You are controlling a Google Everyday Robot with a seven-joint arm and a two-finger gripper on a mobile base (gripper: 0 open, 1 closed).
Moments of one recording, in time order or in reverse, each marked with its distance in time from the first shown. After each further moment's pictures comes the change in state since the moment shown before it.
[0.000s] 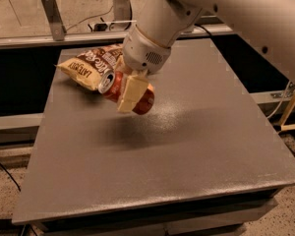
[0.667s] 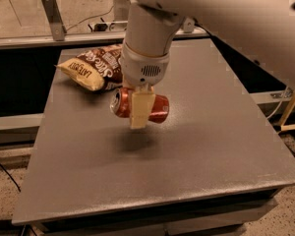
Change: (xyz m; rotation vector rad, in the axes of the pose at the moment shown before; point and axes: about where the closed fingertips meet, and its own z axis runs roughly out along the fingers) arm 0.026 0.033 0.004 -0.019 0.318 0.015
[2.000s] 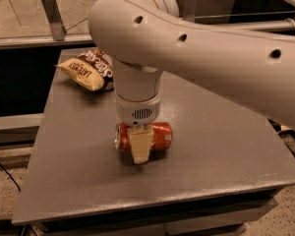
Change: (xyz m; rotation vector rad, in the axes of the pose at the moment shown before) arm 0.011 0.051 0.054 -0.032 0.193 0.052
